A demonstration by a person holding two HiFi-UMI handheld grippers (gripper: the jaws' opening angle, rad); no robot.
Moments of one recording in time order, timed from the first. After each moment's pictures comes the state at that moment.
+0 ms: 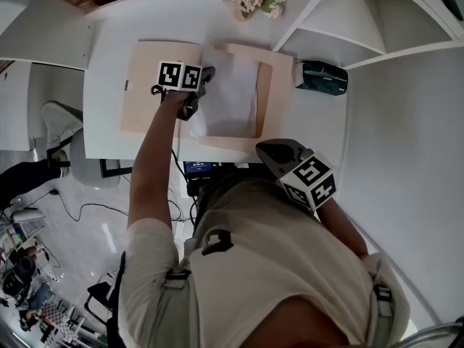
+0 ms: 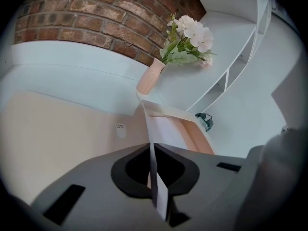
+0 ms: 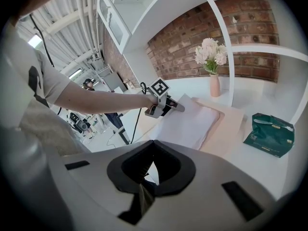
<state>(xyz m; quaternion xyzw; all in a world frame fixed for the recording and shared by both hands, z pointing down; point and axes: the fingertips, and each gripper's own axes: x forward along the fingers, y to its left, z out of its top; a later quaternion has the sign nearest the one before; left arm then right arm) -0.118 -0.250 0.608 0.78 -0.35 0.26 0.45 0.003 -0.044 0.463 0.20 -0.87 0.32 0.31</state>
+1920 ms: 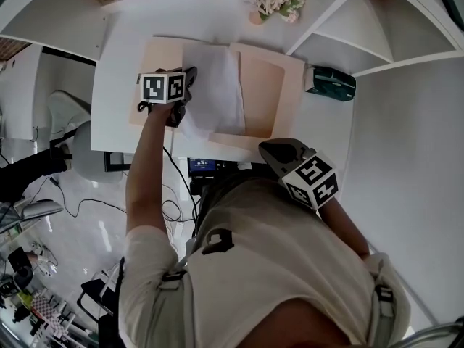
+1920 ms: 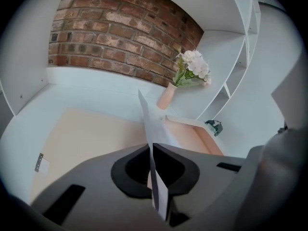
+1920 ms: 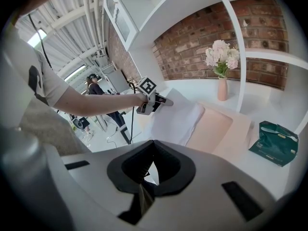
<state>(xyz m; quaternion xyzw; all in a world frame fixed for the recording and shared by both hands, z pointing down) -0.210 -0.232 0.569 0.76 -0.46 0.24 0.39 -0.019 -0.039 0.457 0.19 -0.88 0.29 0.31</state>
